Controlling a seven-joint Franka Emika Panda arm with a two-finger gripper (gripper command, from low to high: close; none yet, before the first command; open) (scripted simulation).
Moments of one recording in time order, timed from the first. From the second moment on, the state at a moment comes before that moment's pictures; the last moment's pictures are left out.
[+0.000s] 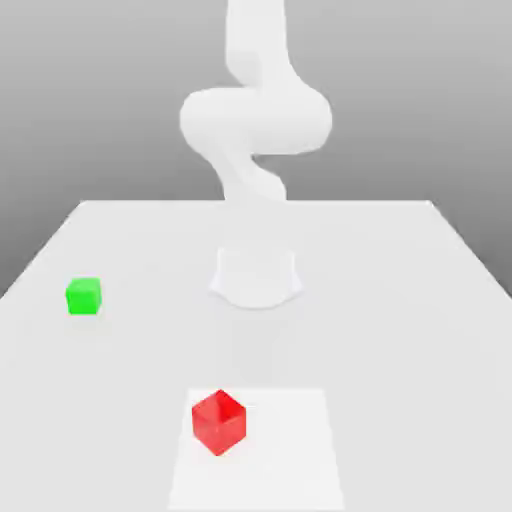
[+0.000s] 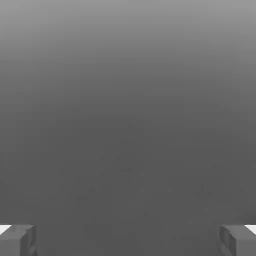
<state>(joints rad) -0.01 -0.71 -0.01 -2.35 0.03 2.35 0.85</state>
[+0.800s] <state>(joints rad) -0.11 0.16 -0.01 -2.72 0.00 2.89 1.47</state>
